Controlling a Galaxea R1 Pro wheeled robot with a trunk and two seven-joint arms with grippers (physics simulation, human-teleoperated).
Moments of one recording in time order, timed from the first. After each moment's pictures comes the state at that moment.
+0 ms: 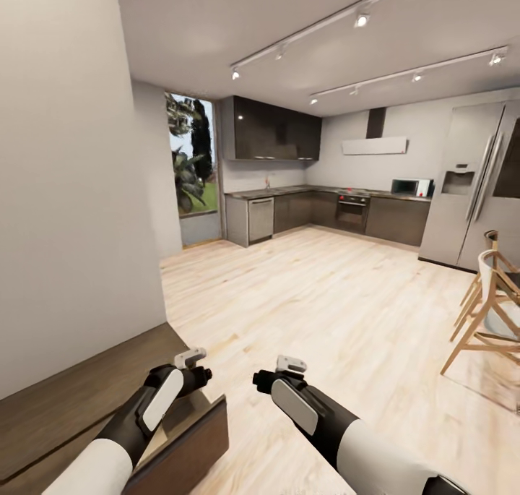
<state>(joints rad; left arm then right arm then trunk) -0.58 0.01 -0.23 -0.80 0.70 0.59 0.40 -0.71 0.13 0.84 -0.66 -1.15 0.28 -0.59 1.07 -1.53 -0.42</state>
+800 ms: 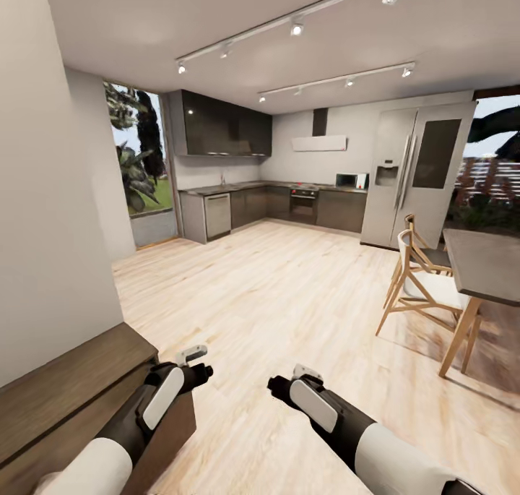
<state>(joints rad) -0.58 0.01 -0.23 -0.83 0.70 0.59 0.40 -0.69 0.05 0.85 -0.65 -1.35 0.25 -0.59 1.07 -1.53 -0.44</state>
